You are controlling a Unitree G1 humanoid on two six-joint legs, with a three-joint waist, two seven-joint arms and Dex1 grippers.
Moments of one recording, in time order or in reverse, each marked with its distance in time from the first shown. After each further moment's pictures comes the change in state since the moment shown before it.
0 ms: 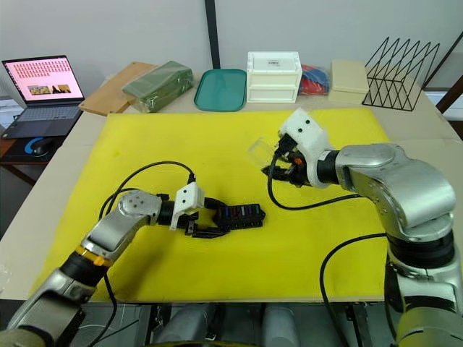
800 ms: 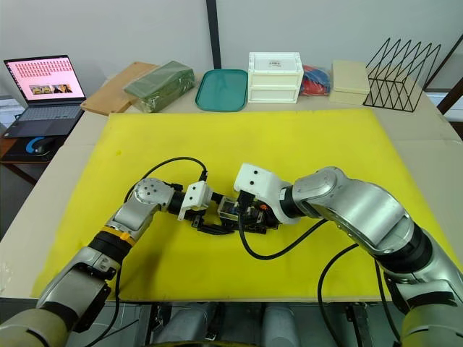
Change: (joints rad) left arm -0.099 -0.099 0.008 0.259 0.083 -0.265 -0.124; right arm -0.040 -0.002 0.394 -0.024 0.002 -0.036 -0.051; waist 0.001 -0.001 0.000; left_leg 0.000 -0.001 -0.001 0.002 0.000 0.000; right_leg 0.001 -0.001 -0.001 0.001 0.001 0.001
